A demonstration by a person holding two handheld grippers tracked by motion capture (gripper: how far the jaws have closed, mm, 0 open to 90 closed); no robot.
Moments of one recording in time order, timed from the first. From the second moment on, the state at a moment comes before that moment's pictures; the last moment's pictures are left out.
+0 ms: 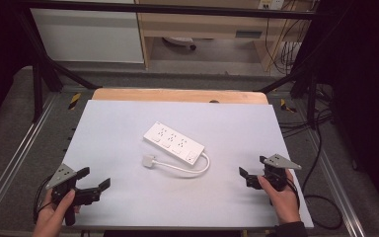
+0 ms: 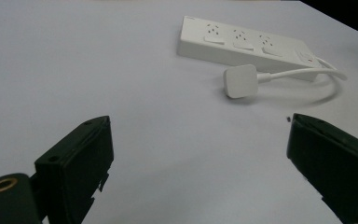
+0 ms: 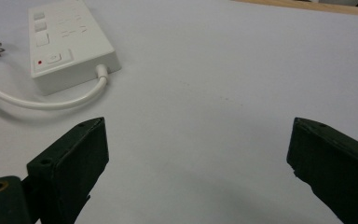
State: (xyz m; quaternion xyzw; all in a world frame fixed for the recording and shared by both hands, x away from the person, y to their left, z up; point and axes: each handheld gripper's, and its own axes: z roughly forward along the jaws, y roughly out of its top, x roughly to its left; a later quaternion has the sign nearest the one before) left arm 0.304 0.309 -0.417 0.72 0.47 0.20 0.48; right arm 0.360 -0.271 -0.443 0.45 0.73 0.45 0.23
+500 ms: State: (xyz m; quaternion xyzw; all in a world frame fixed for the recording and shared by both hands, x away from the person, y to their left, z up) left arm 0.304 0.308 -0.419 0.72 0.47 0.19 0.47; right arm 0.359 -0.274 -0.441 0.46 0.73 0.45 0.23
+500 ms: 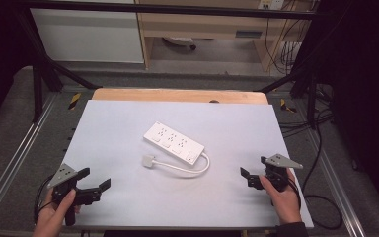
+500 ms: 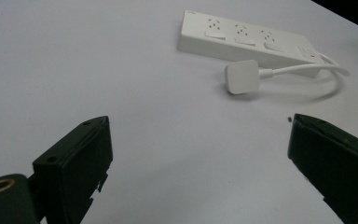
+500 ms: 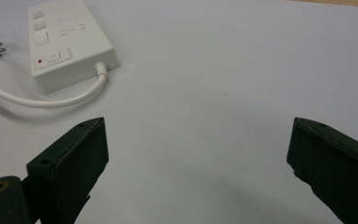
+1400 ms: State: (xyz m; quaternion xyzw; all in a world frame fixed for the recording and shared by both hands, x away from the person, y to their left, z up) left arm 0.306 0.309 -0.421 0.73 0.48 0.19 0.46; right arm 0.357 -0.266 -0.424 0.46 0.71 0.46 0.24
